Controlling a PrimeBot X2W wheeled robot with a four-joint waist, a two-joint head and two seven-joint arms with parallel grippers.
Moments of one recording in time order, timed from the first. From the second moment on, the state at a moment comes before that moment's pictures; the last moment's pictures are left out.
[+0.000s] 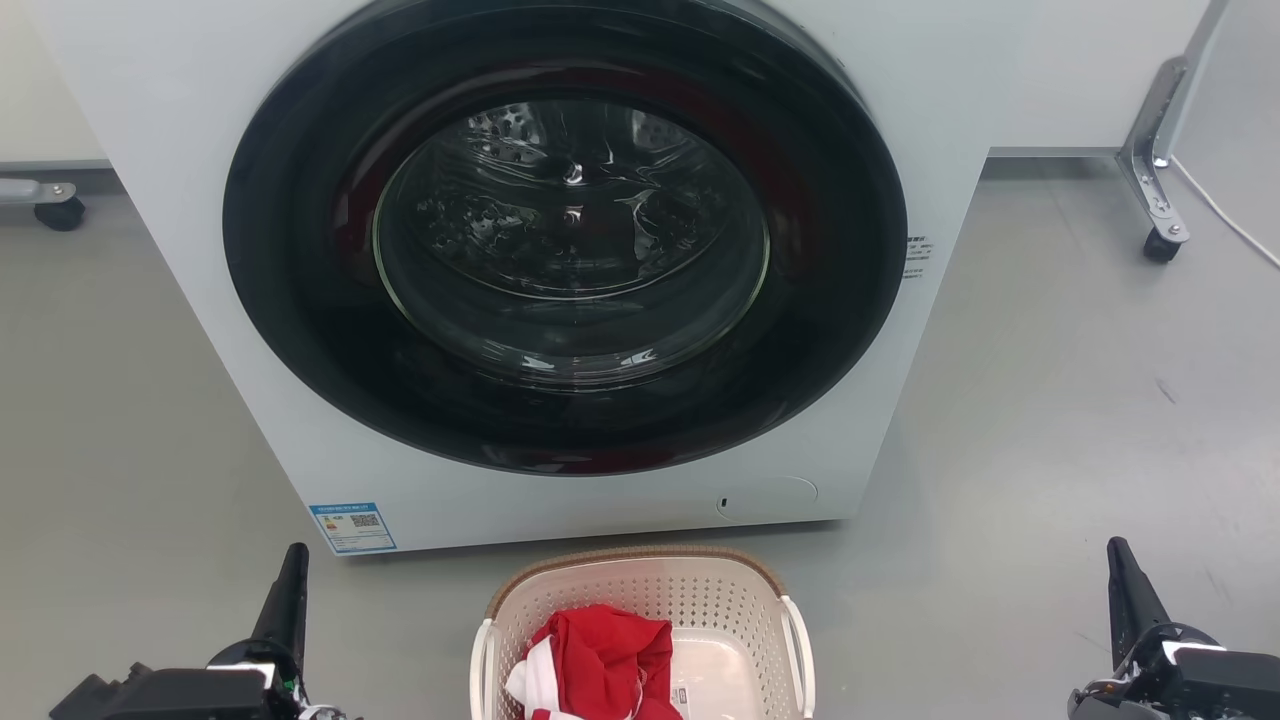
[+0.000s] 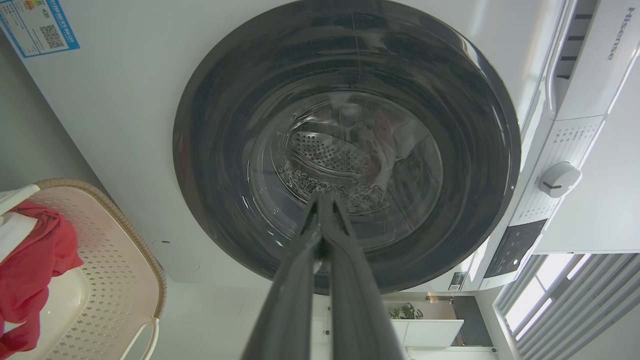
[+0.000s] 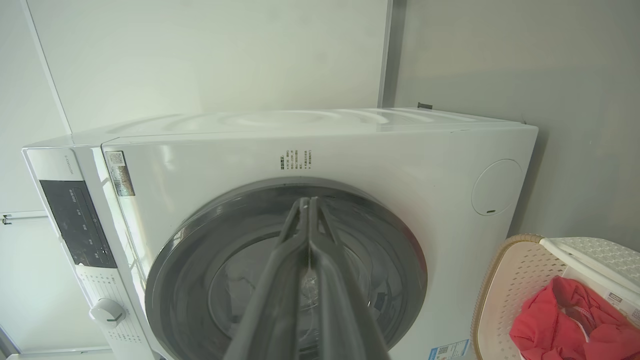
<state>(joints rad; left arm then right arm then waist) -0.08 0.04 0.09 0.29 -1.60 -0.12 0.11 -0.09 -0.04 -0.13 0.30 1.60 0.12 0.11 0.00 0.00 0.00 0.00</state>
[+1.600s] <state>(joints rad) -0.08 0.04 0.09 0.29 -1.60 -0.12 0.11 -0.09 -0.04 -0.13 0.30 1.60 0.12 0.11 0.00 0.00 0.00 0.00</state>
